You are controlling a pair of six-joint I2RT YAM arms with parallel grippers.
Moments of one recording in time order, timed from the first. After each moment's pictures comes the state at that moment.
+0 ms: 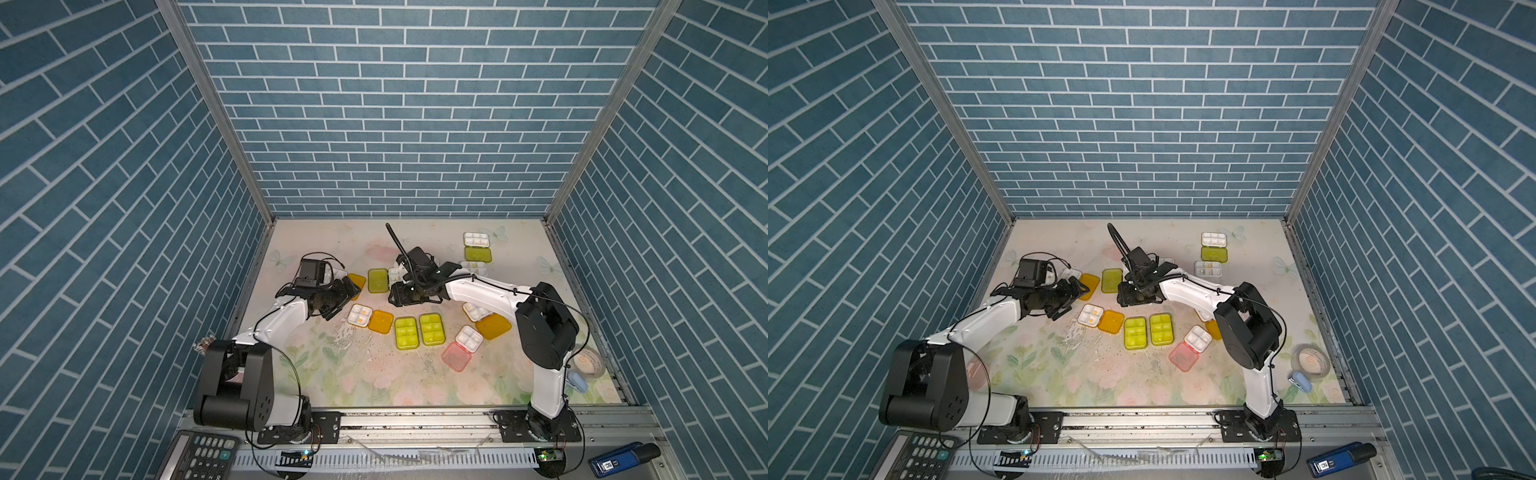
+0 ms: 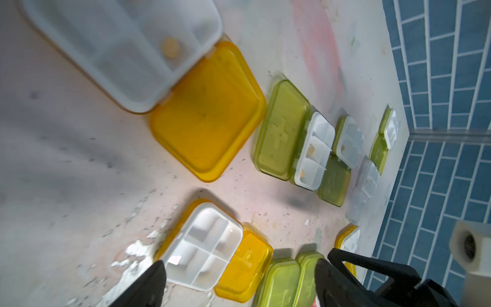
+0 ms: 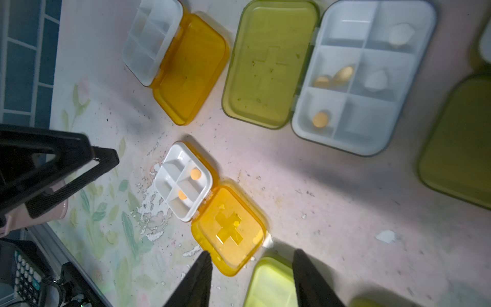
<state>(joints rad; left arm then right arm) -0.08 1.37 0.78 -0.38 0.40 -0.78 0.85 1.96 1.46 -0.49 -0.24 0.52</state>
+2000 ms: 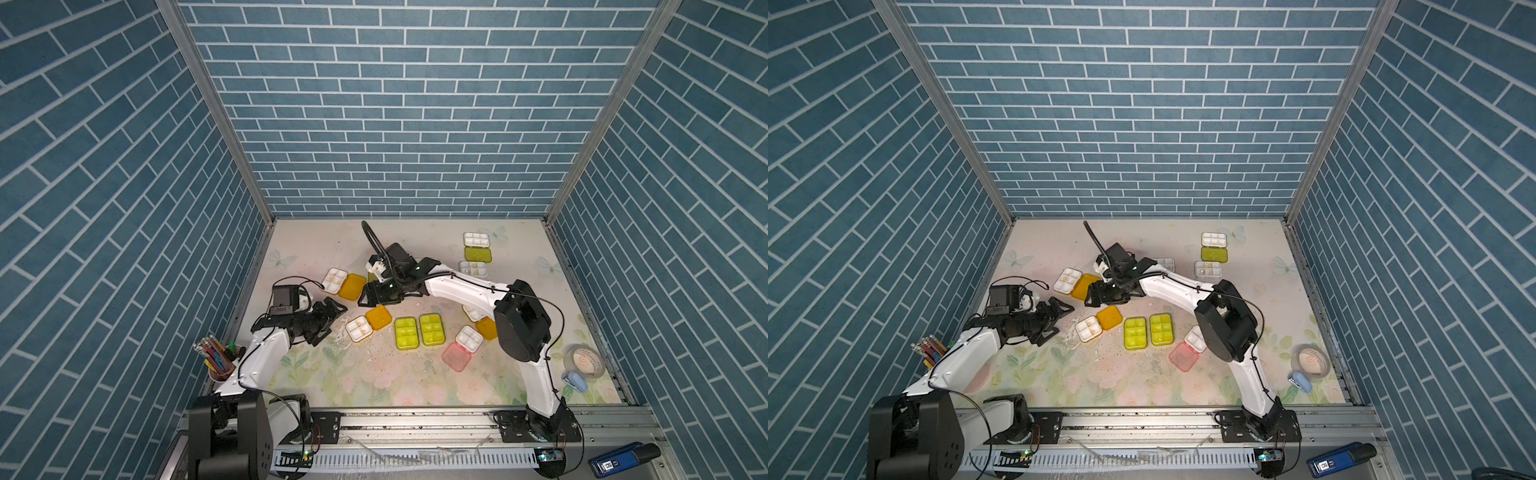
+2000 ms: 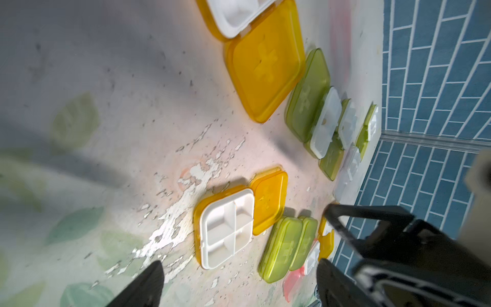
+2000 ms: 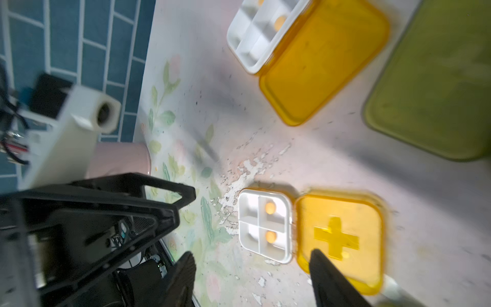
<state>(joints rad) 0.08 1.12 0.54 -0.46 0.60 -0.73 0.89 2.08 1.69 -0.55 -0.45 0.54</state>
